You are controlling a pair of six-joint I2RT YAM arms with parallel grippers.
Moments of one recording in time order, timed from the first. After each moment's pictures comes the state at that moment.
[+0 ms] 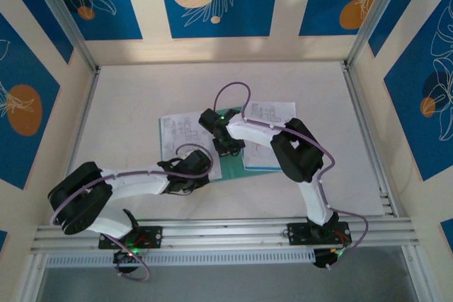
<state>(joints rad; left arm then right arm) -0.92 1.42 0.60 -0.26 -0.11 -1.16 0.82 2.11 1.55 -0.94 0.22 0.52</state>
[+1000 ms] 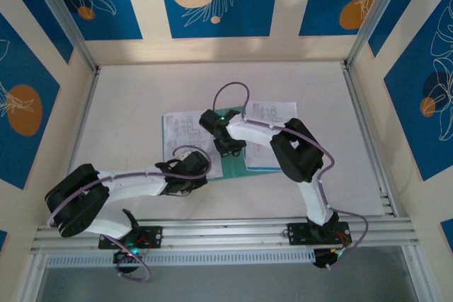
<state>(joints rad) -0.92 1.40 0.57 -0.27 -0.13 -1.19 0.82 2.10 1.53 -0.94 0.27 0.47</state>
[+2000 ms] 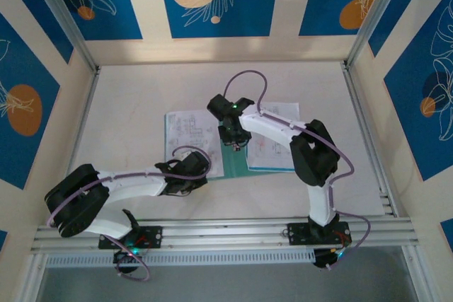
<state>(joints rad) -0.92 1.39 0.57 -0.26 -0.13 -1.20 0.77 1.98 1.56 -0.99 0.17 0.56</state>
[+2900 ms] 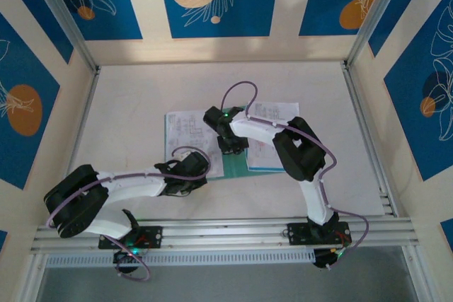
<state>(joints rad) -0.92 1.39 0.56 -0.26 -0.13 -1.20 0.79 2.09 1.53 -0.96 0.20 0.61</state>
